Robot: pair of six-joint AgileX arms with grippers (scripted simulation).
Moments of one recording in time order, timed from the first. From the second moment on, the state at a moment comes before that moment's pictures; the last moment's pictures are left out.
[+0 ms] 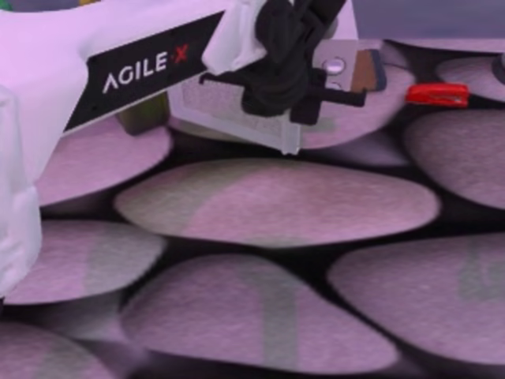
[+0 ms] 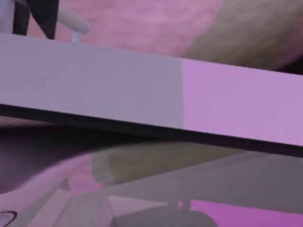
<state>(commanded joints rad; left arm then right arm) -0.69 2.15 1.87 -0.80 -0.20 -0.36 0.00 0.00 0.00 0.00 0.00 0.00</state>
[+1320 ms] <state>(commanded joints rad) -0.67 2.06 1.73 -0.73 -0.14 -0.25 0.00 0.00 0.00 0.00 0.00 0.00</state>
